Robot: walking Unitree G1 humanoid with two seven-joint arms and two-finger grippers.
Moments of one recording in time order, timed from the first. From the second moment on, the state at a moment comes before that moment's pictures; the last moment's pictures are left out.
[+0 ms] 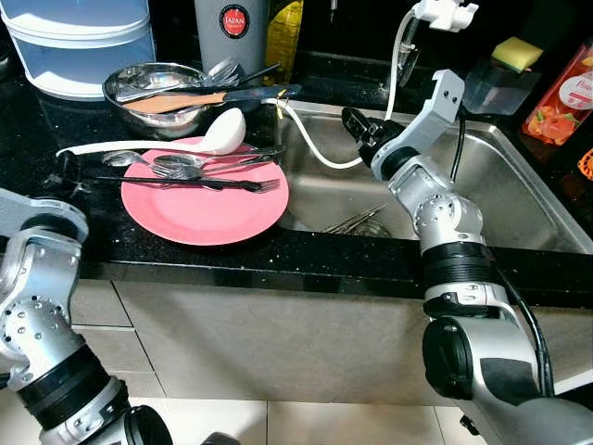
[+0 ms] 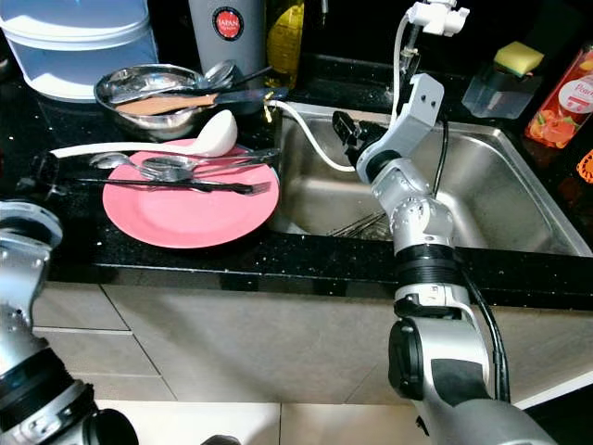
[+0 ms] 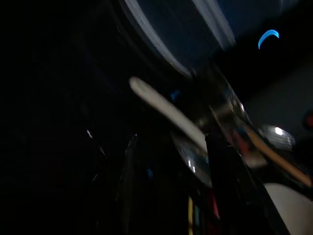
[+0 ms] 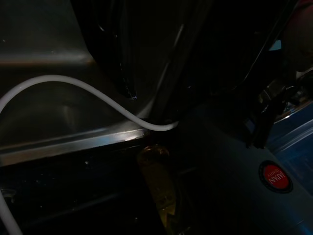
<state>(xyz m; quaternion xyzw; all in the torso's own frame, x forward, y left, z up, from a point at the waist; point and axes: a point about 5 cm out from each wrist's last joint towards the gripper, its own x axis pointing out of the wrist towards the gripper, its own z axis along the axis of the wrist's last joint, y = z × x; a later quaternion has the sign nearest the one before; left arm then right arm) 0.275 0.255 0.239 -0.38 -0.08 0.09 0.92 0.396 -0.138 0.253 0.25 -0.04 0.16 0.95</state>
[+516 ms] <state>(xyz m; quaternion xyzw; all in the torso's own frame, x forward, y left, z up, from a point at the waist) 0.268 0.230 0.237 -0.44 -0.08 0.02 0.89 0.396 -0.138 0.254 0.25 -0.04 0.16 0.95</state>
